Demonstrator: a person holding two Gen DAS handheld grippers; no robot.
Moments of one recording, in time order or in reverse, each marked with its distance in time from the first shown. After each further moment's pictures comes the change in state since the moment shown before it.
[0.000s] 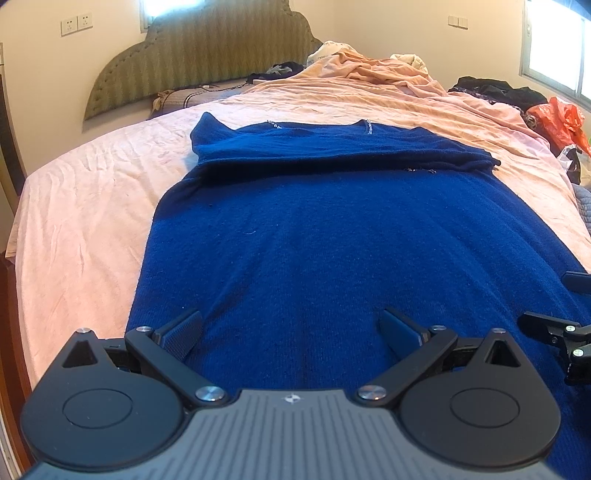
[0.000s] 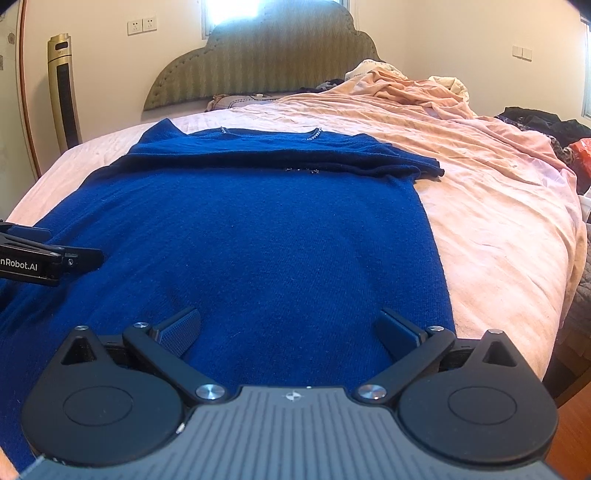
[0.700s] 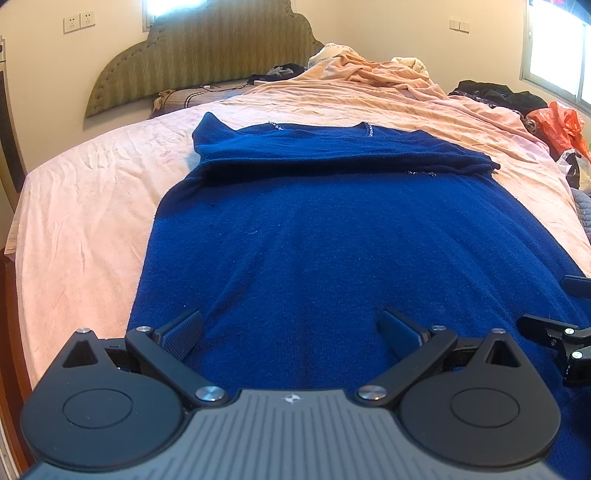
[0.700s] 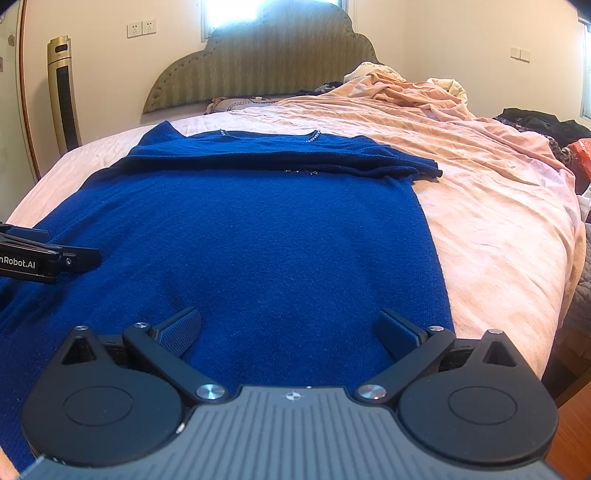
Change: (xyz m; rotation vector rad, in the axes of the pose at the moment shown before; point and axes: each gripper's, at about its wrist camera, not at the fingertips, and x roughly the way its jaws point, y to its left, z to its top) left arm -0.001 0.000 -0.001 -0.013 -0.005 -0.004; right arm 0.000 0.000 -0.001 0.004 -0.009 -0.002
